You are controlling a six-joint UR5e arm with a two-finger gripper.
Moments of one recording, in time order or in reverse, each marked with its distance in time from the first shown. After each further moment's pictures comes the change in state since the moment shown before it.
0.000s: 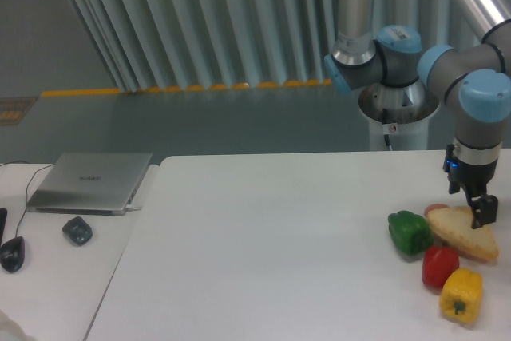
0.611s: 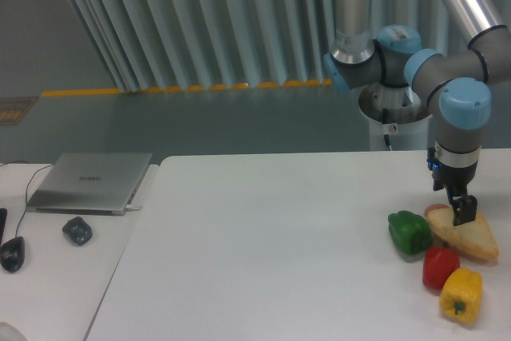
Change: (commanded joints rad) arm -0.020 -0.009 -0.017 0.011 -0.003 -0.009
